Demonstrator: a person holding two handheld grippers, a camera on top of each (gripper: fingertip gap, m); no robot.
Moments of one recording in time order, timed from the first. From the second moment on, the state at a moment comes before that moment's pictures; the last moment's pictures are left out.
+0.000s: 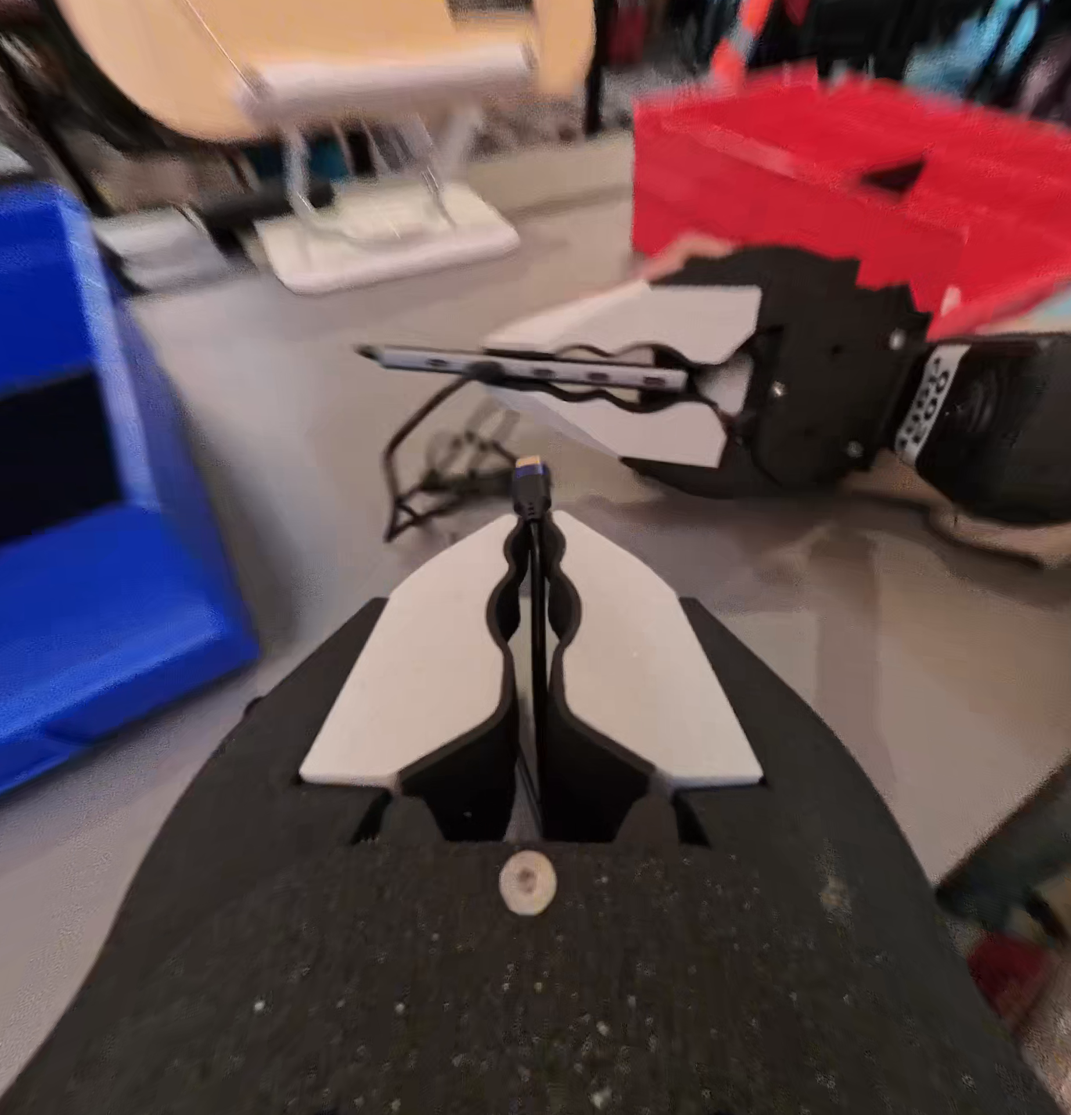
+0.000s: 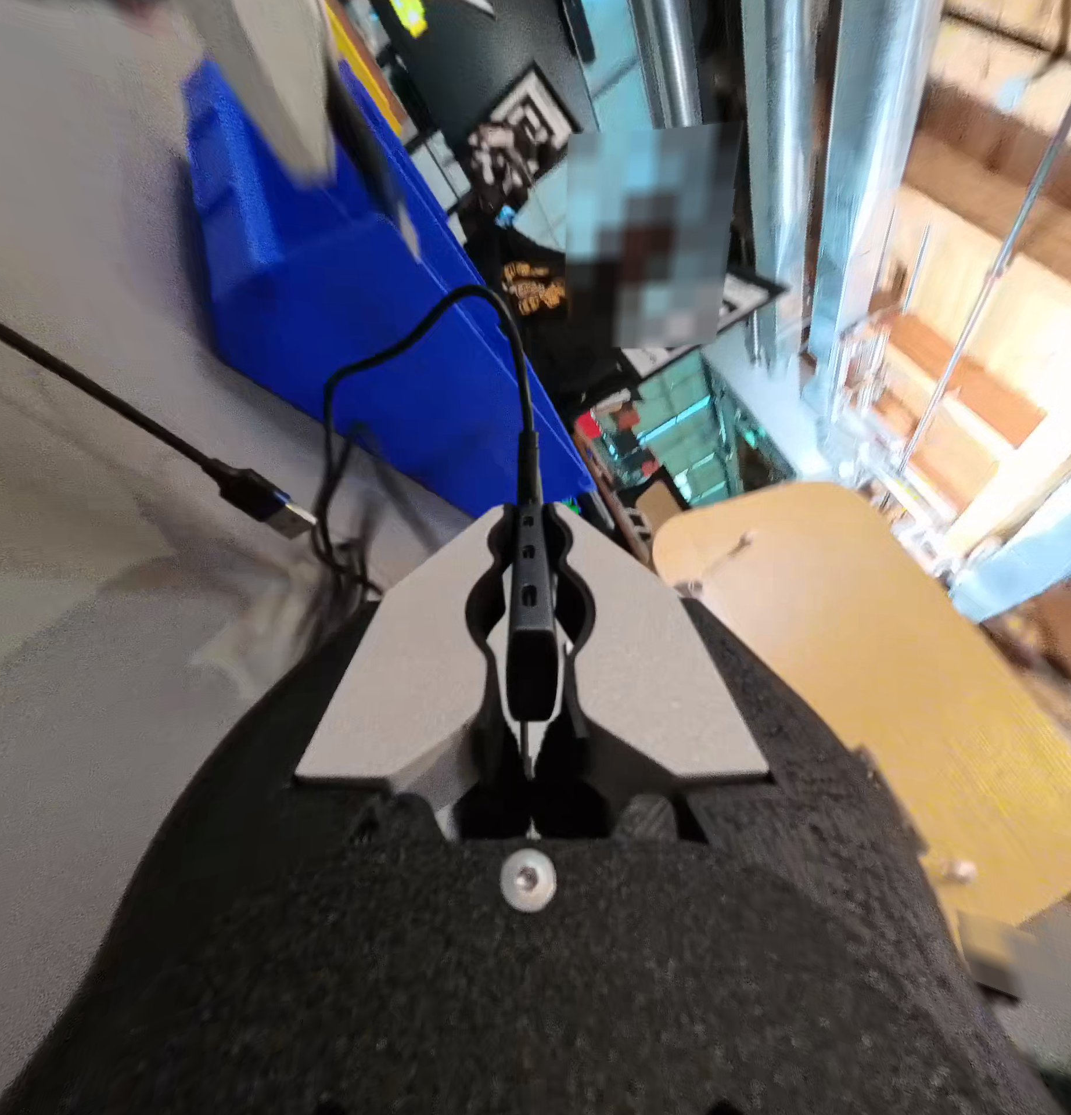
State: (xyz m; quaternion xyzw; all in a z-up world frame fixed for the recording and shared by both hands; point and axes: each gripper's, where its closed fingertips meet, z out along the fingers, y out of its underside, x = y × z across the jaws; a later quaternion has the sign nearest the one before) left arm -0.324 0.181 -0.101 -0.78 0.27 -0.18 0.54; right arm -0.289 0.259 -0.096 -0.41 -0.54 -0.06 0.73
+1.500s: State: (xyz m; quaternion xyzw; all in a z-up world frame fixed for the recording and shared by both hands) left arm -0.337 0.195 -0.137 -0.81 0.27 -0.18 0.49; right arm -0.292 0.271 -0.128 -0.41 -0.60 -0.08 0.68
